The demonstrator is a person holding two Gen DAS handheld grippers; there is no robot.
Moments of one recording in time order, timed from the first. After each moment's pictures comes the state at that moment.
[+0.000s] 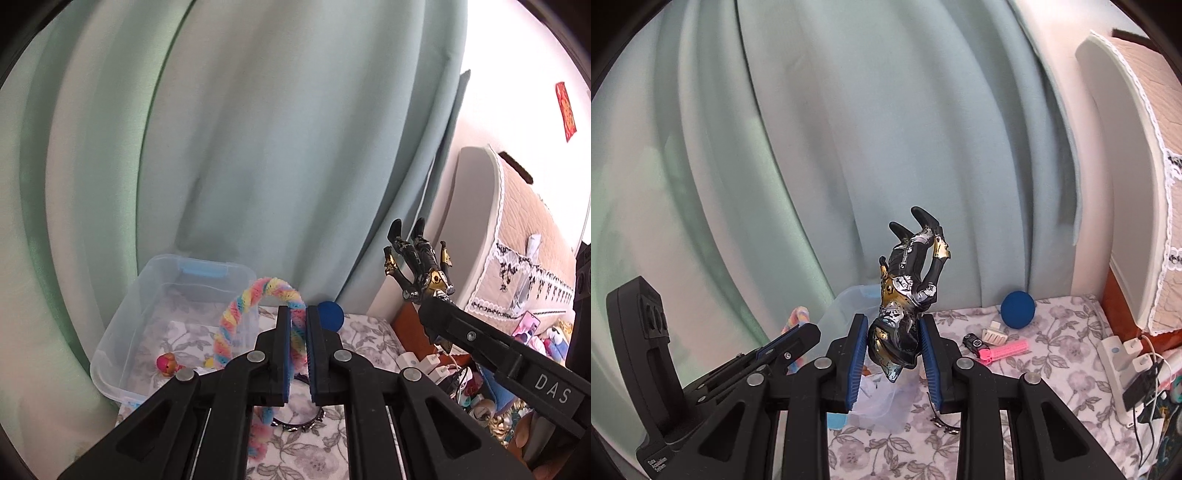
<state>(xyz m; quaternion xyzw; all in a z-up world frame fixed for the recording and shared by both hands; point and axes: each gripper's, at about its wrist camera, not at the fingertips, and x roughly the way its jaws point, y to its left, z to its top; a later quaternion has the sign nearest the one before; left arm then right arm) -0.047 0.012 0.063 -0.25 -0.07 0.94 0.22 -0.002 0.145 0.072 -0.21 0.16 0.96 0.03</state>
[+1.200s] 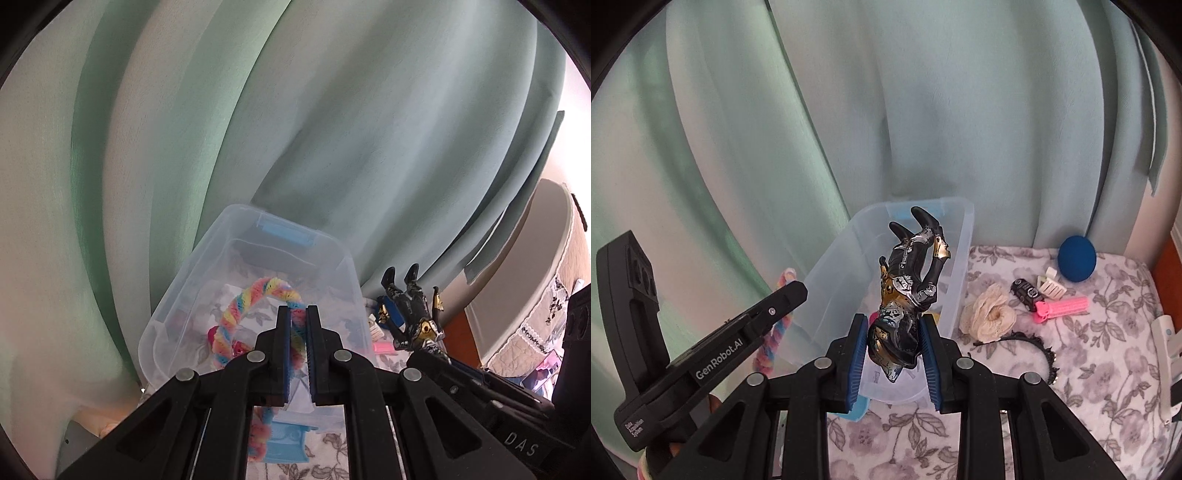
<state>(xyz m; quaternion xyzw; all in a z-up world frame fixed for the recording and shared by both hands) -0.128 -0.062 -0.023 -0.32 -0.15 0.92 0.15 -0.111 0.092 -0.017 -0.35 0.14 0.93 -0.02</state>
